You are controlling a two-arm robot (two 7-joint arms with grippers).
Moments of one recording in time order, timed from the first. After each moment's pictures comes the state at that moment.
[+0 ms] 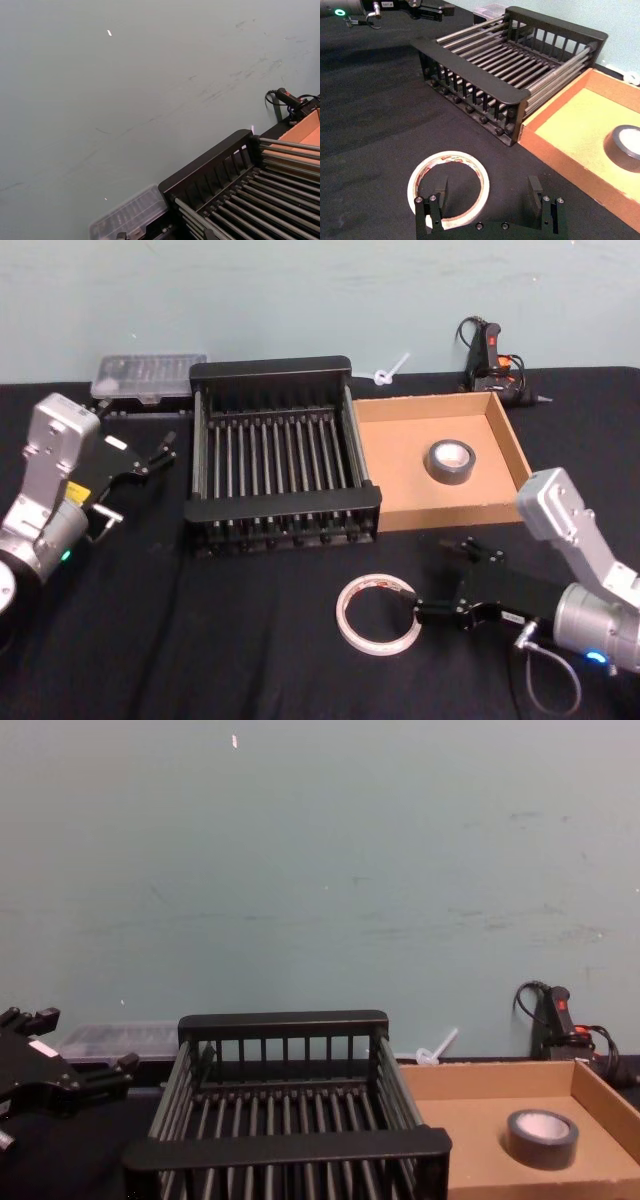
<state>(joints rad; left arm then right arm) -0.20 0.60 0.45 -1.41 -0.25 -0.12 0.03 -0.02 0.65 -0.39 -1.74 0.37 0.25 0.48</state>
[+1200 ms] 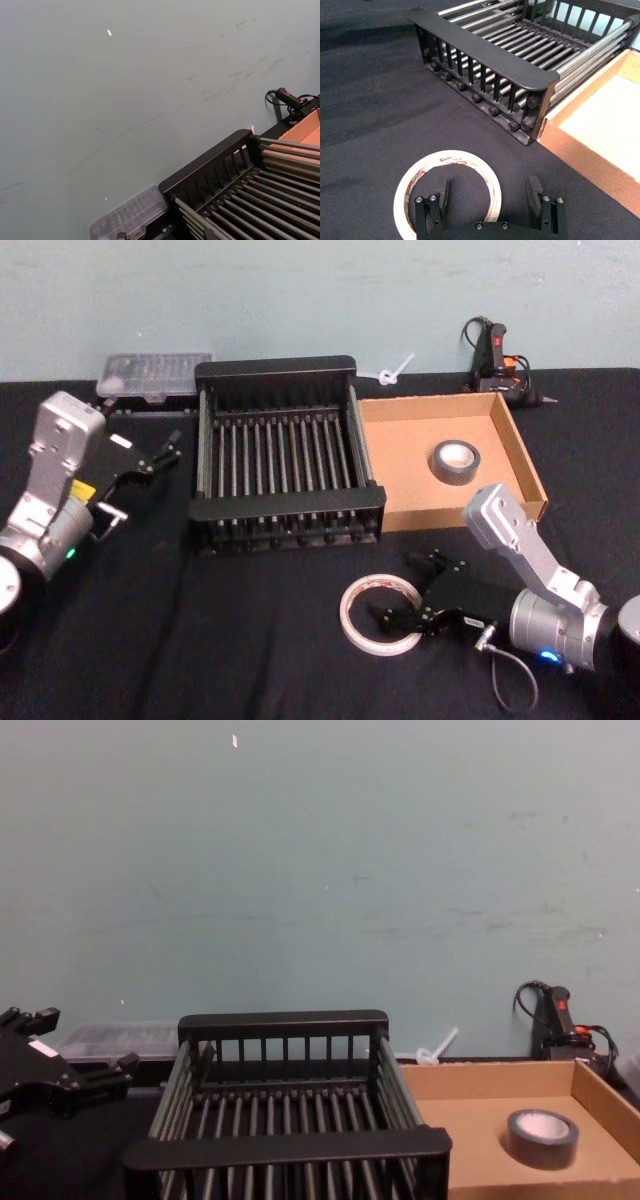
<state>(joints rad) -0.20 0.60 0.45 -1.41 -0.25 -0.12 0.03 0.11 0.55 -0.50 -1.55 0.29 0.22 0.50</state>
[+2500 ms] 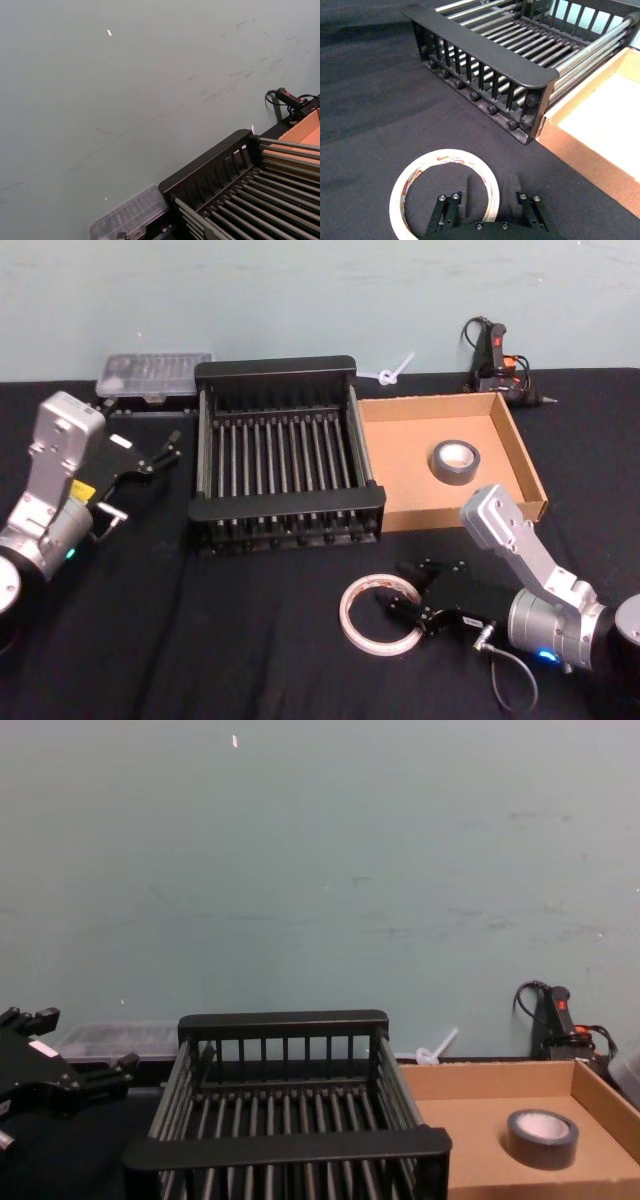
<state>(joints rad) -0.20 0.60 0.45 -1.41 -0.25 -0.12 0.03 0.11 0.54 -0.50 -1.54 0.28 0.22 0.50</state>
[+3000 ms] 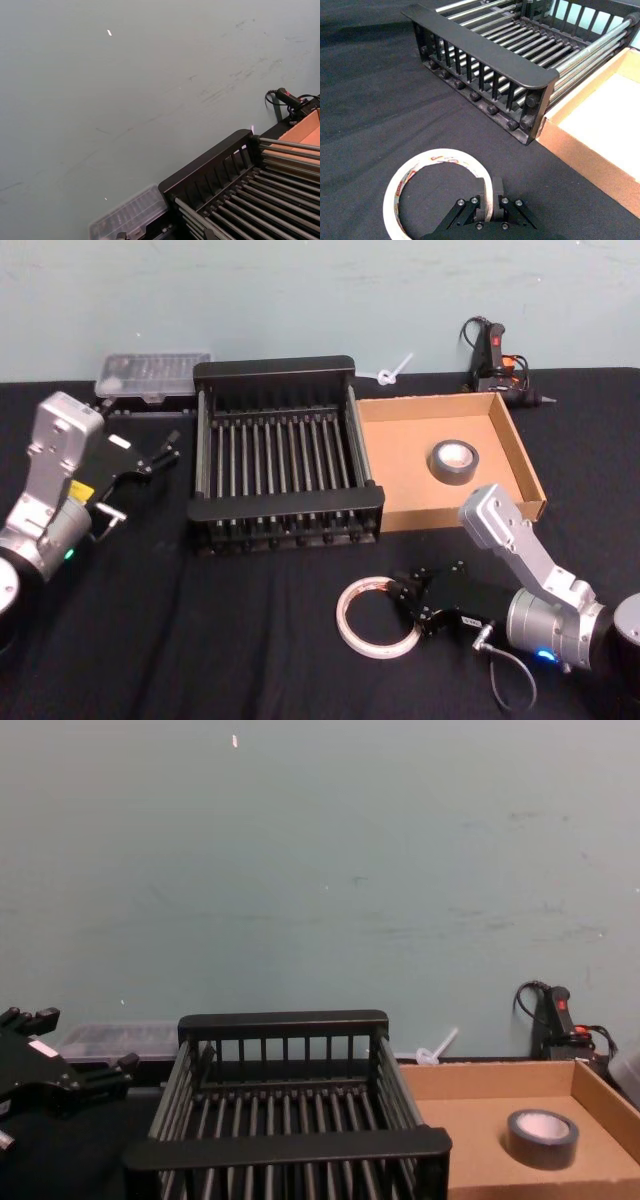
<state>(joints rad) -0.20 0.60 0.45 -1.41 -0.25 -0.12 0.03 0.11 0.54 -0.50 -1.54 0.28 0.23 0.50</state>
